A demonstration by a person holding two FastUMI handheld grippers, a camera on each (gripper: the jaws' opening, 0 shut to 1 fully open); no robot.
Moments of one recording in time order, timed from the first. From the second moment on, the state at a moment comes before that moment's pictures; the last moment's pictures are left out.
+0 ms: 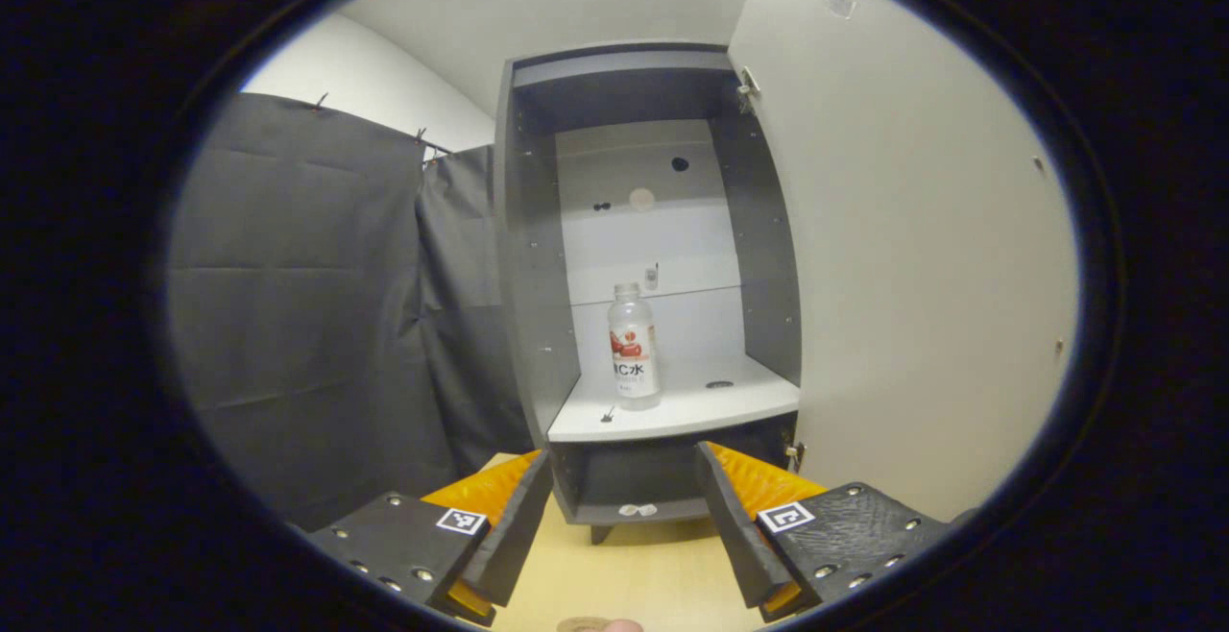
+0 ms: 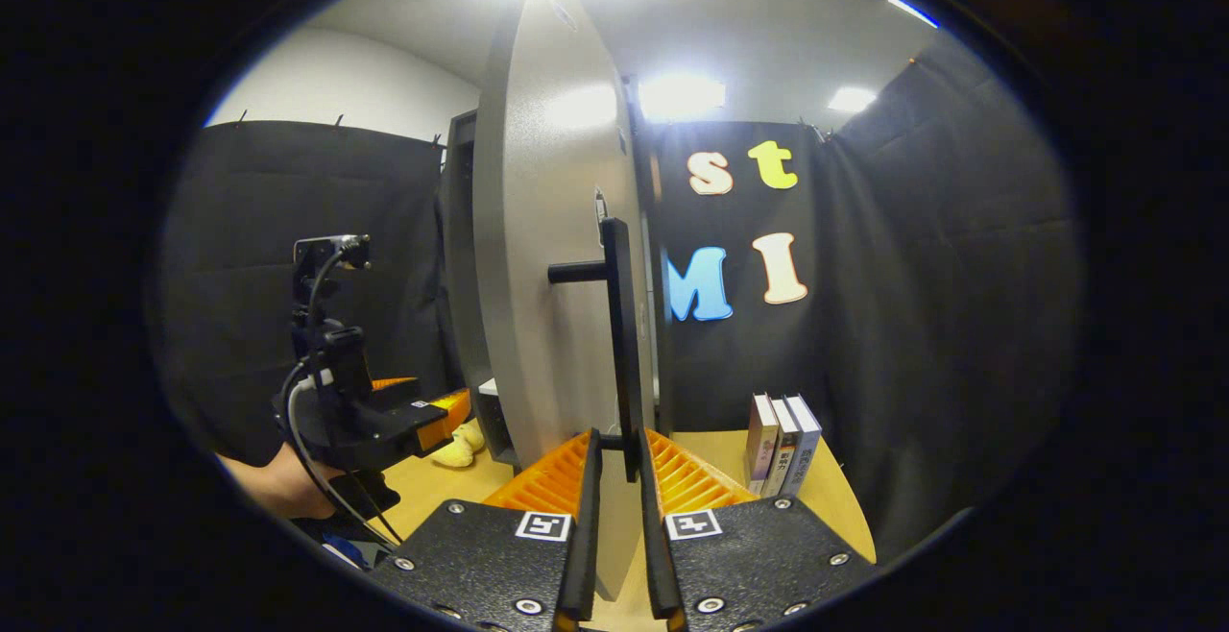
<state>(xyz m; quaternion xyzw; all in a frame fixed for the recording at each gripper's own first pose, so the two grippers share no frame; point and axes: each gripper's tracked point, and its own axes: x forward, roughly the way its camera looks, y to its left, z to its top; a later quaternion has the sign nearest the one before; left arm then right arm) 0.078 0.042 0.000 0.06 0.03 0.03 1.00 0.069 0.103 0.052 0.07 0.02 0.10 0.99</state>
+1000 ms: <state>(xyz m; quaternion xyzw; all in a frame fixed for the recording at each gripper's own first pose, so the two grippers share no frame) 0.351 0.055 -0.034 0.08 0.01 -0.01 1.00 0.061 -0.058 0.038 0.16 -0.05 -0.26 0.95</state>
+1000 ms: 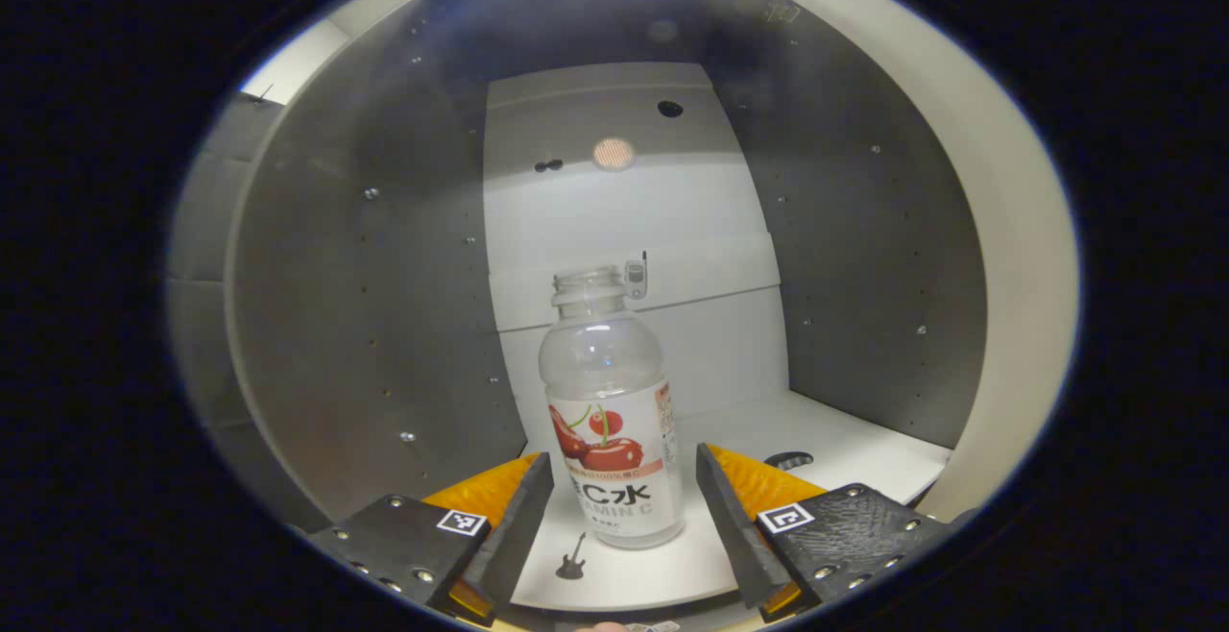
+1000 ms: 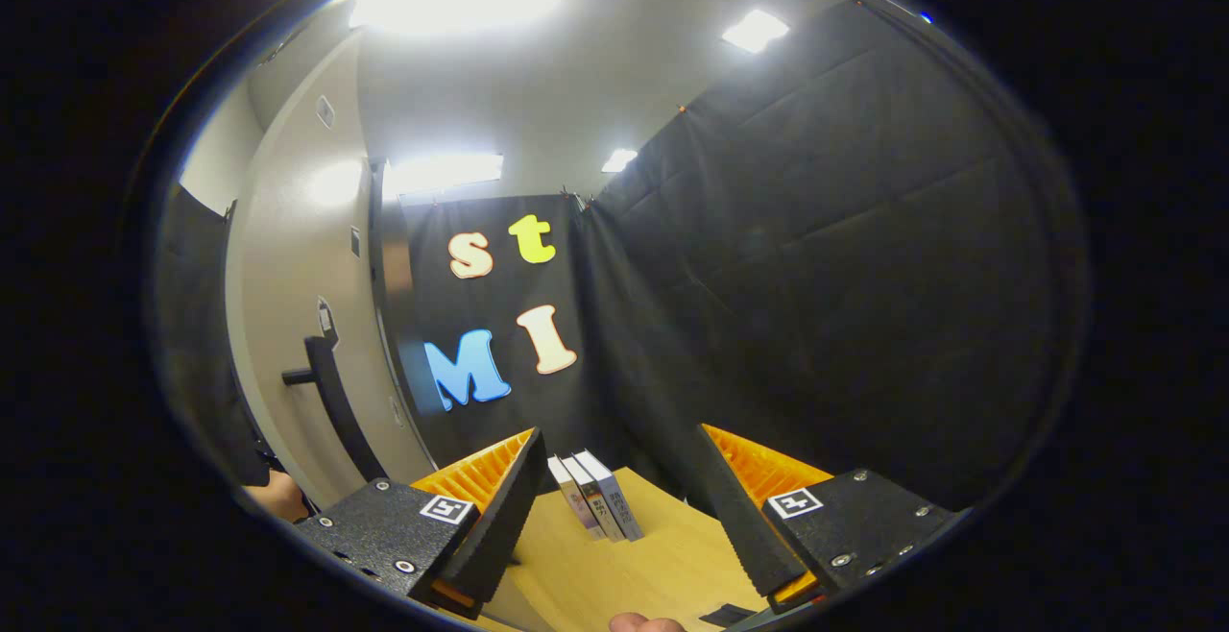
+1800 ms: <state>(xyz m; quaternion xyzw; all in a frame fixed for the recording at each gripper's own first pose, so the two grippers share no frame) 0.370 0.055 -0.029 0.06 0.00 -0.02 1.00 0.076 -0.067 0.022 0.11 0.00 -0.29 0.95</state>
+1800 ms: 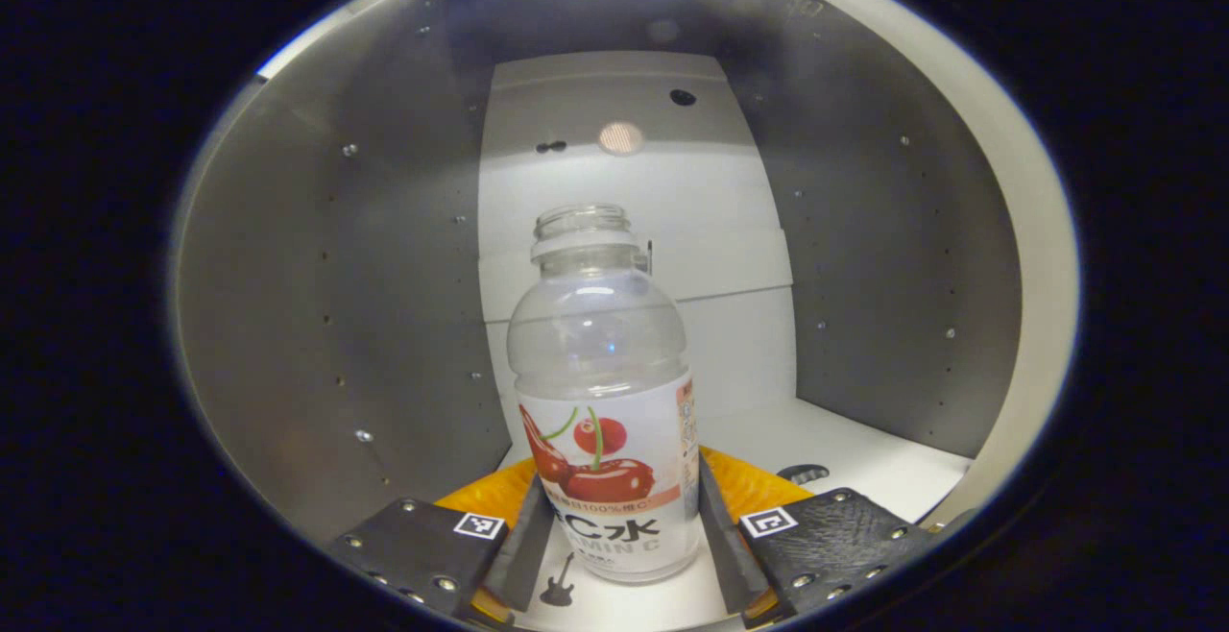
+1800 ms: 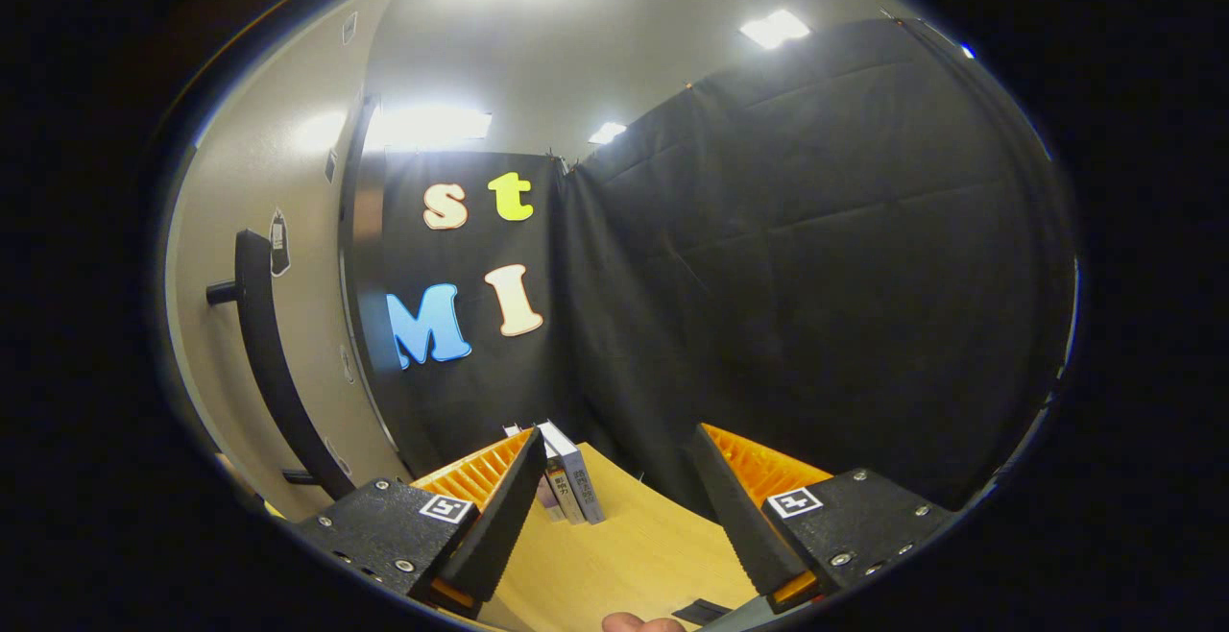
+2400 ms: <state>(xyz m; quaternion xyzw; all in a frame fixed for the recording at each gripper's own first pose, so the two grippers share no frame) 0.341 0.062 0.017 0.06 -0.01 0.03 1.00 0.098 -0.066 -0.010 0.13 0.04 -0.15 0.98</state>
